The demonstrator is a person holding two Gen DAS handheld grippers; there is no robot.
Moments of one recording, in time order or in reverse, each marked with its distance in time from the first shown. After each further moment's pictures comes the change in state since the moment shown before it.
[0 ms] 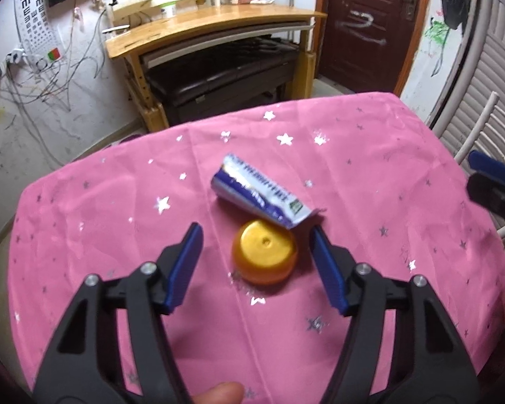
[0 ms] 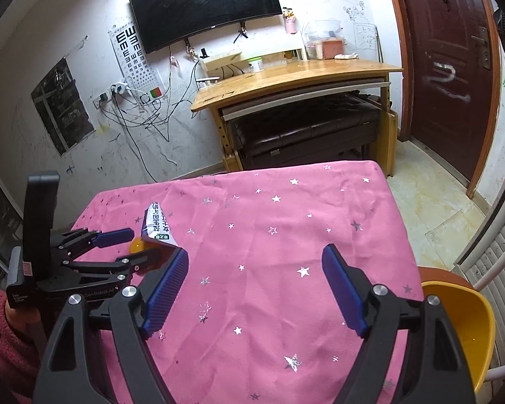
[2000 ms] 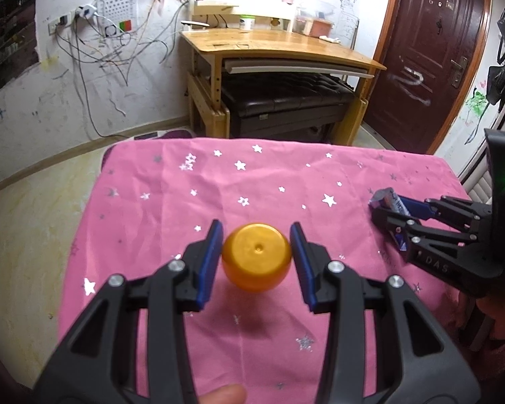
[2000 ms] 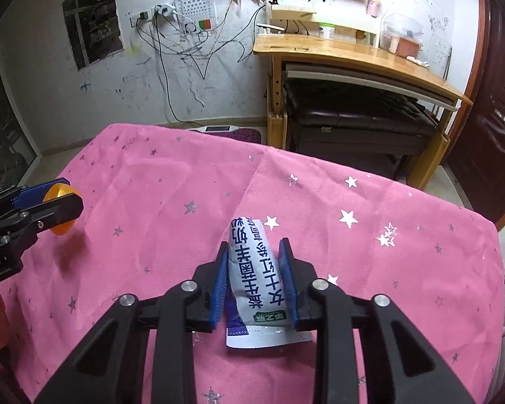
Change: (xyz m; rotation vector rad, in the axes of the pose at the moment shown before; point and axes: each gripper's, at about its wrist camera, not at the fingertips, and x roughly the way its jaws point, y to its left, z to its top) left arm -0.066 0.136 -0.042 -0.257 -0.108 0.093; right arm 0.137 0.140 0.023 -0.291 0.187 0.006
